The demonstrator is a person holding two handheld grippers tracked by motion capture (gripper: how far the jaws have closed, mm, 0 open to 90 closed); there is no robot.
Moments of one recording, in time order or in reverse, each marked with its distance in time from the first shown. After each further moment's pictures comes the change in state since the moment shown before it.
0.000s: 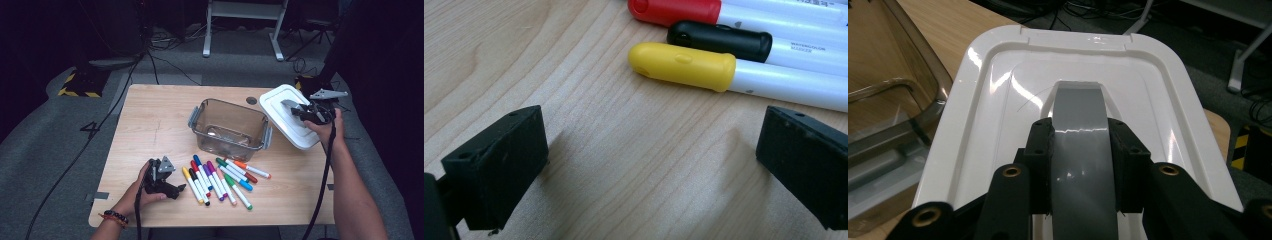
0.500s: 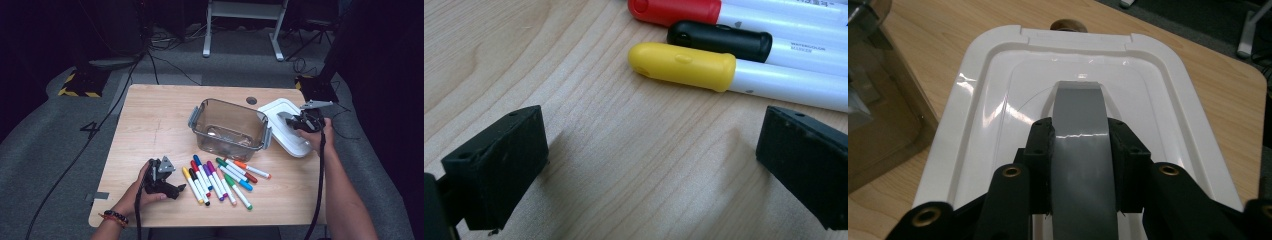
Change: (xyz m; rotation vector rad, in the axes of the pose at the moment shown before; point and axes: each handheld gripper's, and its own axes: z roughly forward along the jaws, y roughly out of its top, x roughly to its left) left arm 0.000 0.000 0.000 0.000 0.000 0.000; right arm 0.002 -0.037 0.040 0.107 -0.012 0.024
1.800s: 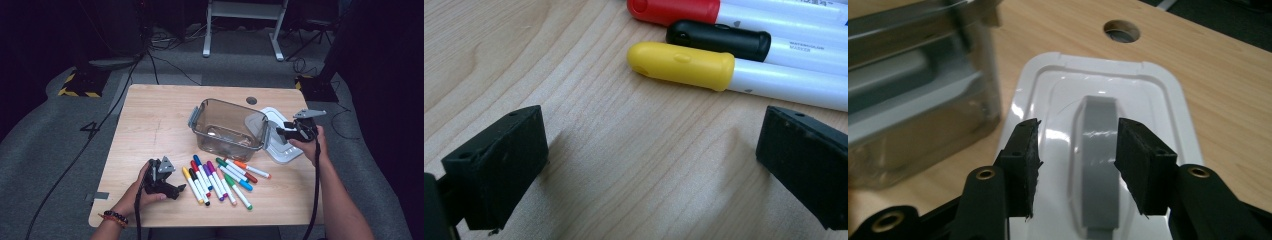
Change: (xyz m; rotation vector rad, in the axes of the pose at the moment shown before) left arm -0.001 -0.001 0.000 0.000 0.002 0.000; right arm 0.034 -0.016 -0.003 -0.041 0.097 -0.029
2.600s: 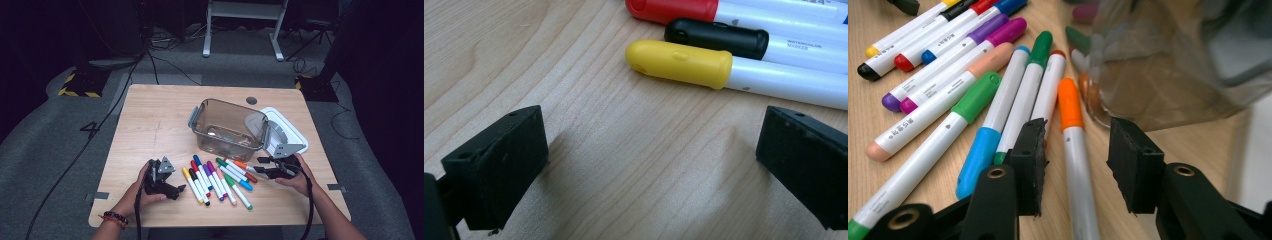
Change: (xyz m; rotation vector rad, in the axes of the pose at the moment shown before) left arm -0.001 -0.001 0.000 -0.001 0.001 0.000; right arm 0.109 -0.041 -0.008 0.003 0.372 -0.248
